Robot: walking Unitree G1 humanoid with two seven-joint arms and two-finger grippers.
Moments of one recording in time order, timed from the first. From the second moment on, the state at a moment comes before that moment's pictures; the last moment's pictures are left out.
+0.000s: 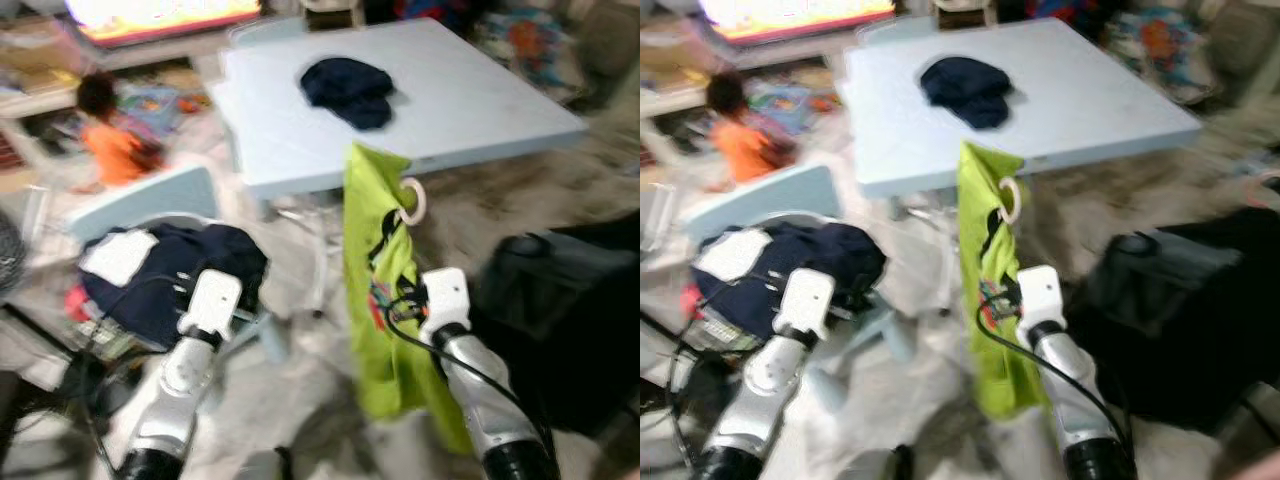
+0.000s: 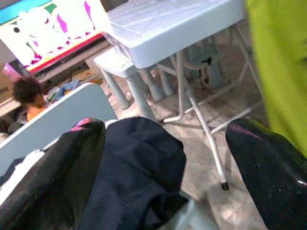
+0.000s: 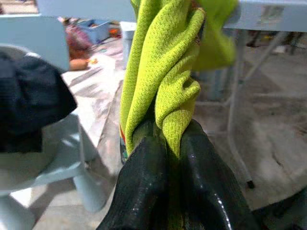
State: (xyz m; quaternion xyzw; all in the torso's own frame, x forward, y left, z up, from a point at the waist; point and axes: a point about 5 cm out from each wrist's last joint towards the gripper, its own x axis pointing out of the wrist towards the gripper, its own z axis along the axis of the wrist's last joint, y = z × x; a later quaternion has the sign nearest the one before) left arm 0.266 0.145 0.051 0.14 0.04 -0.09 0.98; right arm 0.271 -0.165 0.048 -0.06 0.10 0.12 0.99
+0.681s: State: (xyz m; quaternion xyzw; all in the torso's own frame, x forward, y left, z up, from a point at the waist) left arm 0.271 0.137 0.050 0.13 0.05 -0.12 0.98; right arm 0.257 -0.165 0.042 -0.11 0.12 0.20 0.97
